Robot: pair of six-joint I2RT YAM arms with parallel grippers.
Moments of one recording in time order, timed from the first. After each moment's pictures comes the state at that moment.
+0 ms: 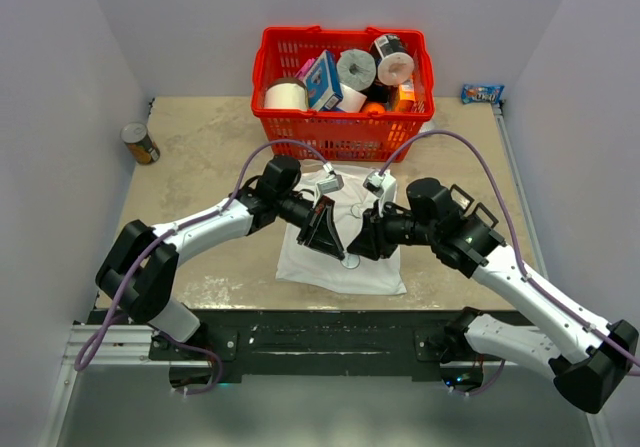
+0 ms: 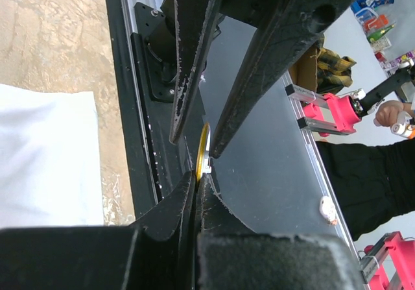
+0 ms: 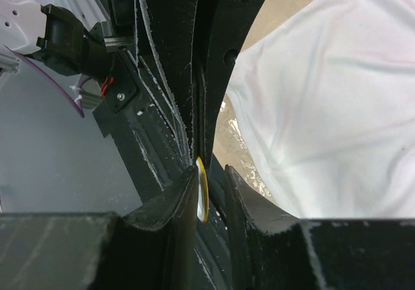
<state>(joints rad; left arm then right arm) -0.66 1.55 0.98 0.00 1.31 -0.17 0.69 0.96 0.90 -0.50 -0.47 0.27</state>
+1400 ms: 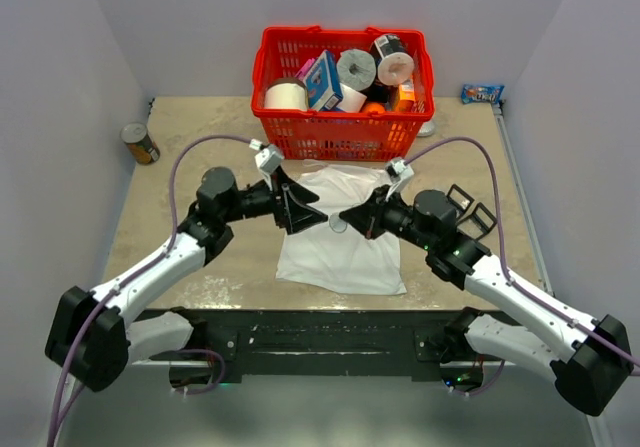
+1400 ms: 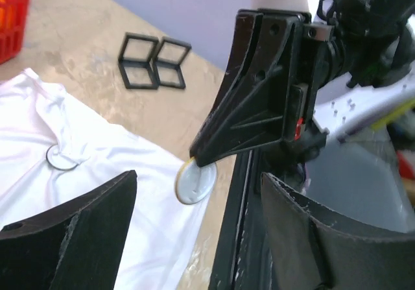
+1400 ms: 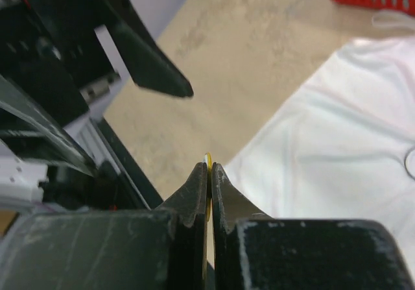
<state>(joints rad) -0.51 1.18 0.75 0.36 0.83 -0.43 0.69 0.94 0.67 0.06 -0.24 0.53</state>
